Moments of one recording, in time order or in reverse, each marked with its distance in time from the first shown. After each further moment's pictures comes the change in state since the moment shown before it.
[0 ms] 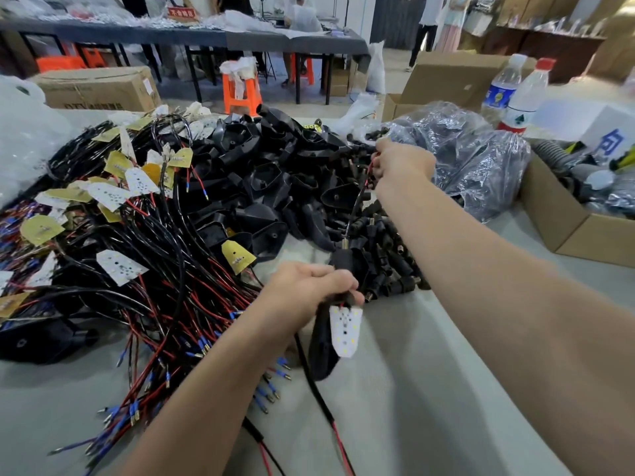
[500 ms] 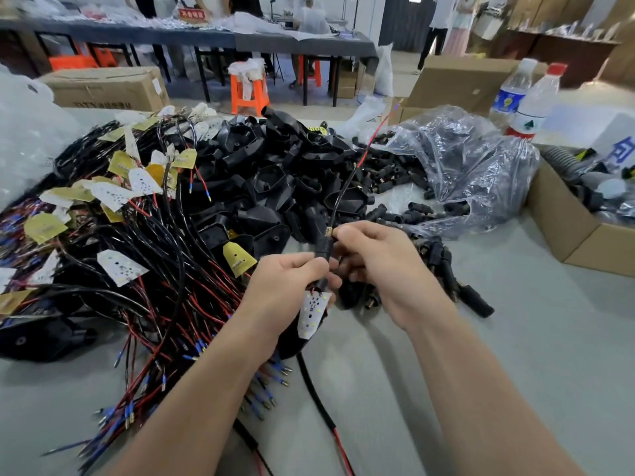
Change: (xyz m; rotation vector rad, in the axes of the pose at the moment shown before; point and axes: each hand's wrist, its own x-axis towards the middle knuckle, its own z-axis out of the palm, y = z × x) left_hand 0.000 0.012 -0.005 -0.100 0.270 0.095; right_hand -0.103 0.063 -0.048 -0.249 -0.531 -0.069
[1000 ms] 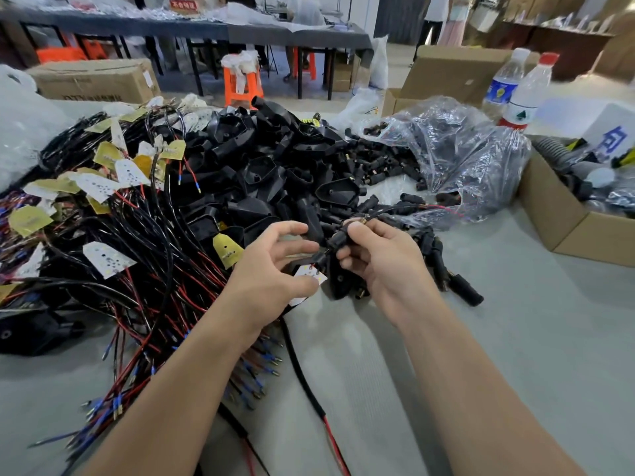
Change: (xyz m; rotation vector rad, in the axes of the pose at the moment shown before) left_hand 0.006 -0.013 -0.017 0.218 -0.046 0.127; right_hand -0.007 0.008 -0.004 0.384 0.106 0.063
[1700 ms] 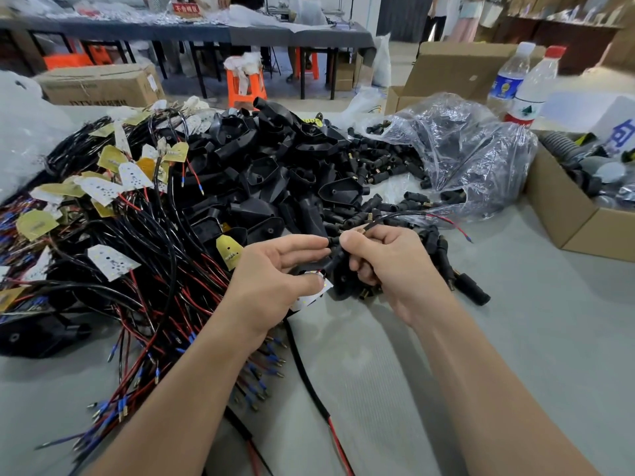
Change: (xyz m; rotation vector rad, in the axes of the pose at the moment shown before) left_hand -0.006 0.007 0.003 -0.084 -0.024 0.079; right_hand 0.003 0.003 -0.016 -0.289 -0.072 -0.075
